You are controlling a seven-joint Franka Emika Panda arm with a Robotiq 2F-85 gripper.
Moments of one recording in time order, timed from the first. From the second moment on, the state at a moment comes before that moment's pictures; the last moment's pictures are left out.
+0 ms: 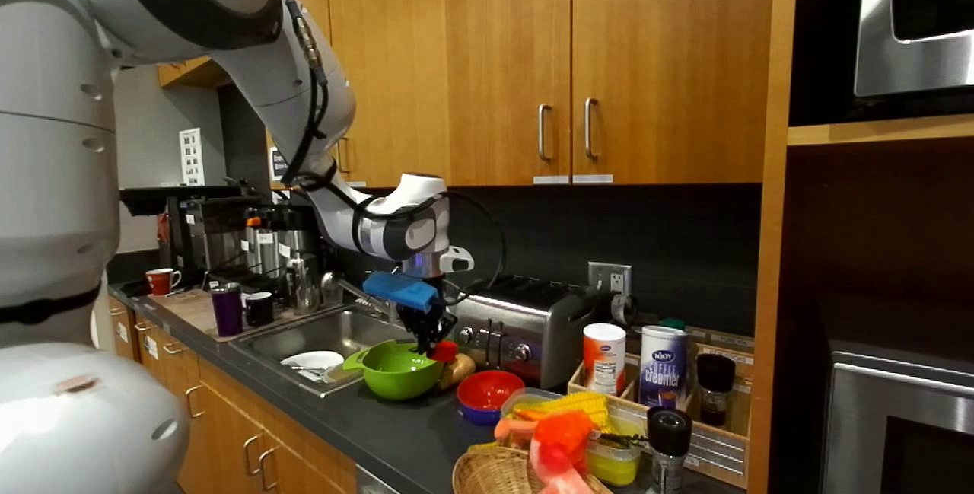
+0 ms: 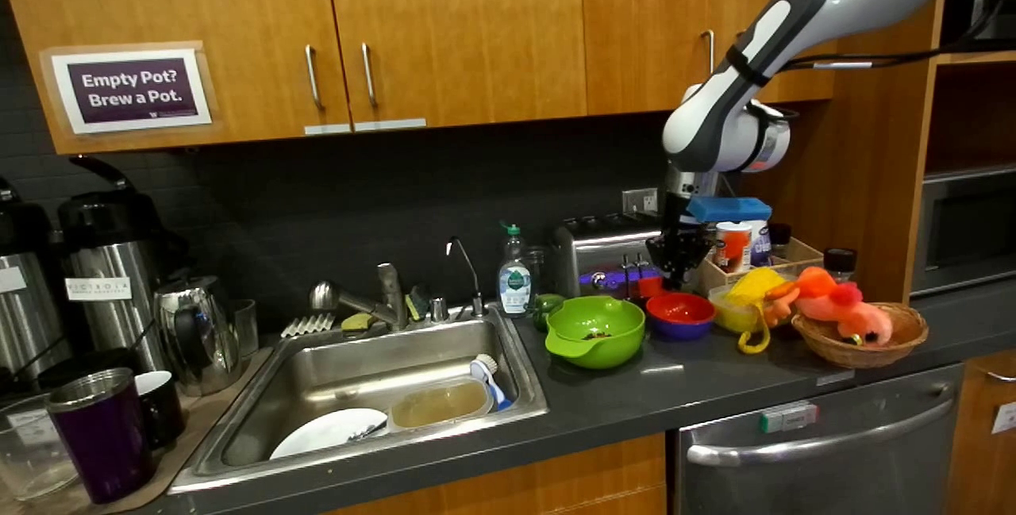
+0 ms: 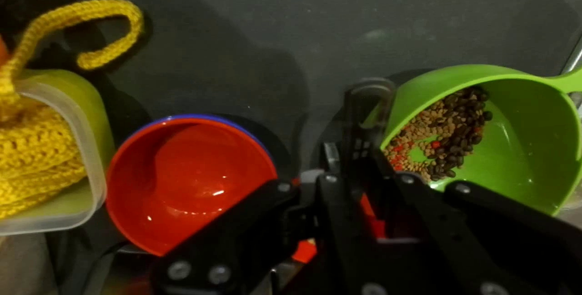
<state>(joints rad) 0.02 0.05 0.04 -2.35 0.17 2.55 -0.02</state>
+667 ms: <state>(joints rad) -0.03 0.00 -0.03 -2.43 0.12 2.59 -0.09</state>
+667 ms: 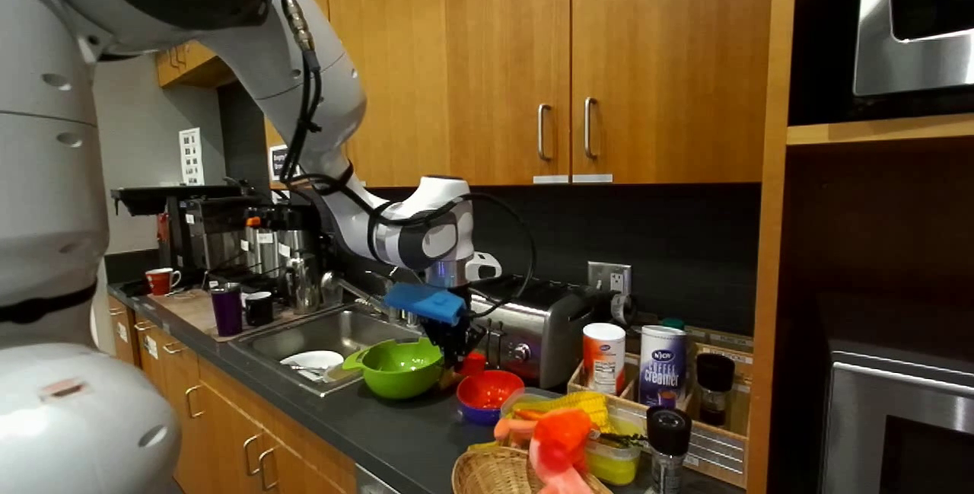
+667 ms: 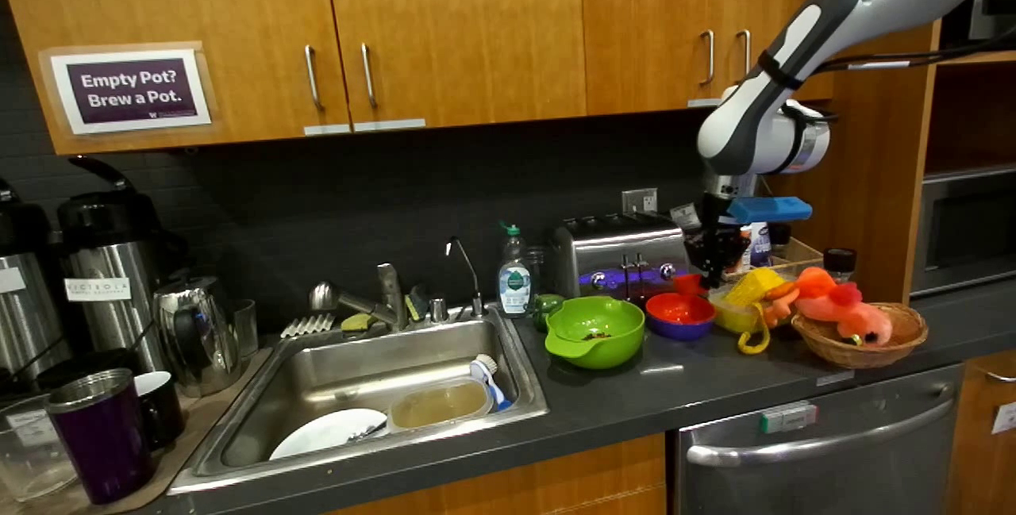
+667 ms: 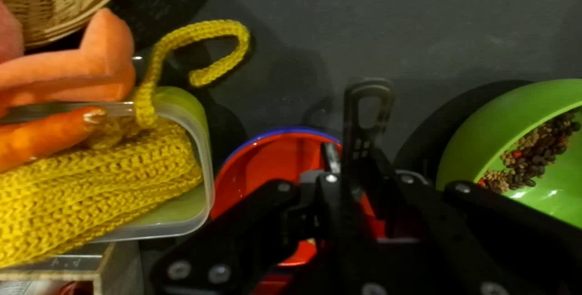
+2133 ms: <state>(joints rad) 0.04 0.09 -0.01 -2.27 -0.57 2.27 0.21</state>
